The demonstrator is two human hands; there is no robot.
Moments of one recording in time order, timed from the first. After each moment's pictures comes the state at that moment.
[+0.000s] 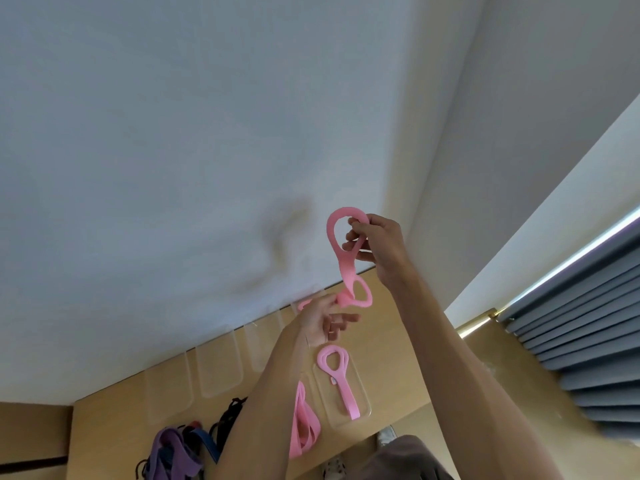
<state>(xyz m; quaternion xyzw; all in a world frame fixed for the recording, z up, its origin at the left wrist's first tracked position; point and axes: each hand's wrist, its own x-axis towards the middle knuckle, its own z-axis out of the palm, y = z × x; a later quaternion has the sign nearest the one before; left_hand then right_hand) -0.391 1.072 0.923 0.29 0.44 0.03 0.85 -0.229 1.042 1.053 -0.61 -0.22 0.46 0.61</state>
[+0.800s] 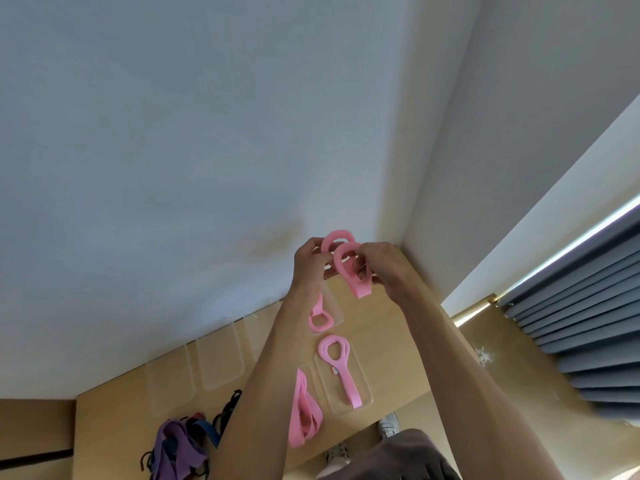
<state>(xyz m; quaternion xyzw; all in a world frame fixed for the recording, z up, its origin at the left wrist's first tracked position) -0.361 1.098 0.987 0.44 0.47 0.30 0.70 -0.230 1.021 1.012 -0.70 -0.23 0.50 0.45</state>
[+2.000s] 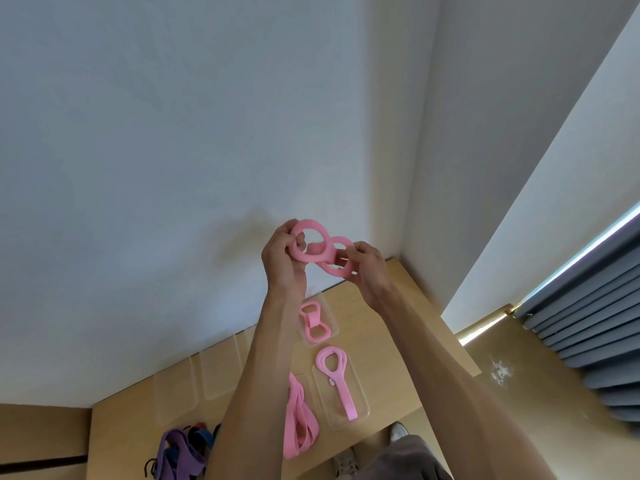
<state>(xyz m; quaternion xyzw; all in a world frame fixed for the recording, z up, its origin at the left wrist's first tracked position) -0.345 1.083 1.056 0.33 0.40 0.50 0.69 -0.215 1.015 1.001 -0.56 -0.20 0.53 0.61</state>
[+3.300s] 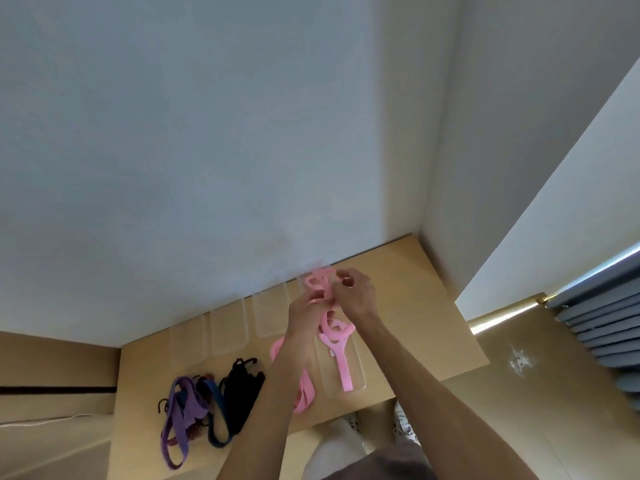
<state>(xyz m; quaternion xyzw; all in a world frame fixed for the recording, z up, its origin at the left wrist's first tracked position) -0.373 0.998 0.942 0.39 0.65 0.23 0.61 -0.260 0.986 0.926 -0.72 -0.28 0.47 0.43</state>
